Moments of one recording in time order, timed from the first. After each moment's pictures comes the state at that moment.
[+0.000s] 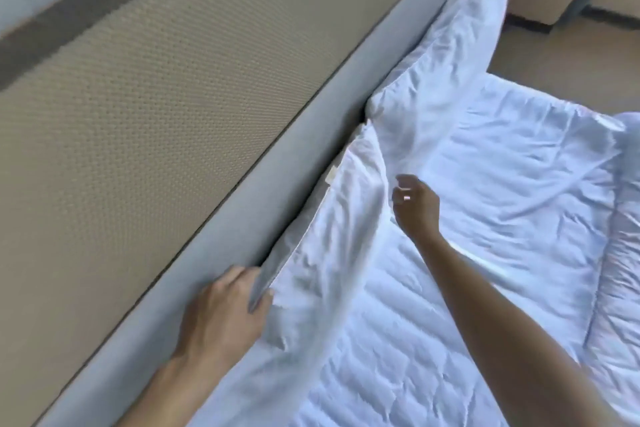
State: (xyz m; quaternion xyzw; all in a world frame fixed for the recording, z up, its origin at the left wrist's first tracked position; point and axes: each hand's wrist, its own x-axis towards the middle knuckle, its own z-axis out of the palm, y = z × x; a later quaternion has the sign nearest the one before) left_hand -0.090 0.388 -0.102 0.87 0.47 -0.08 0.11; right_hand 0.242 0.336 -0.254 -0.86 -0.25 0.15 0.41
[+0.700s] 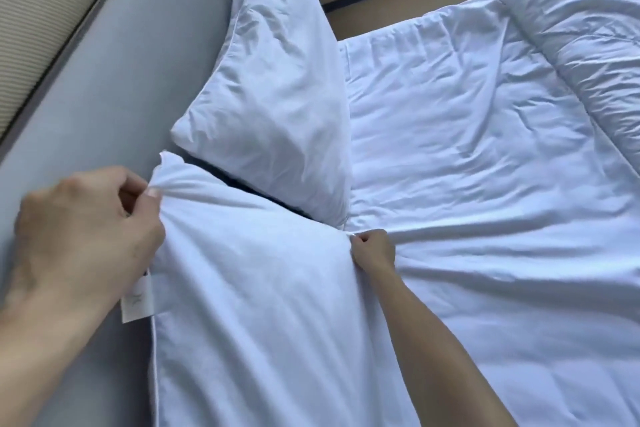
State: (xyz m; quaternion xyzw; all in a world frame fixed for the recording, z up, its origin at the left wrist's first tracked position) left_hand 0.162 0.545 -0.158 0.94 0.29 0.16 0.03; right_hand 0.277 0.370 -0.504 -0.81 0.13 0.28 0.49
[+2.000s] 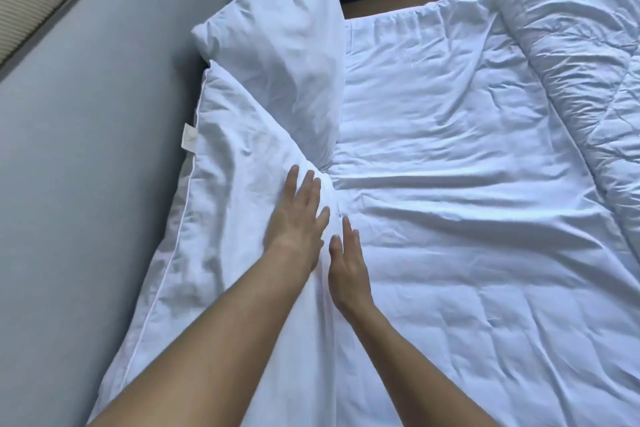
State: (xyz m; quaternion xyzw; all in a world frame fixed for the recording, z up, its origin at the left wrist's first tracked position) left_hand 0.105 0.365 -0.311 0.86 -0.06 -0.26 -0.45; right_hand 0.080 0.280 -0.435 -0.73 -0.02 0.26 0.63
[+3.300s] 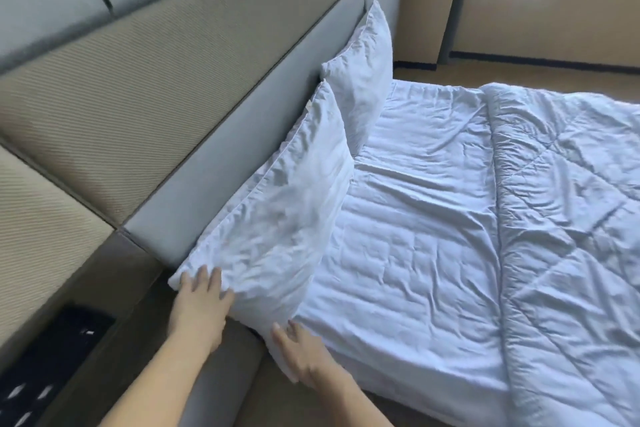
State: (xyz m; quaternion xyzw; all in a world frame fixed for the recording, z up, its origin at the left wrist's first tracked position) left_hand -0.389 0.229 -0.160 0.87 0.26 -0.35 -0.24; right_hand -0.305 0.066 -0.244 -0.76 -0.23 0.52 0.32
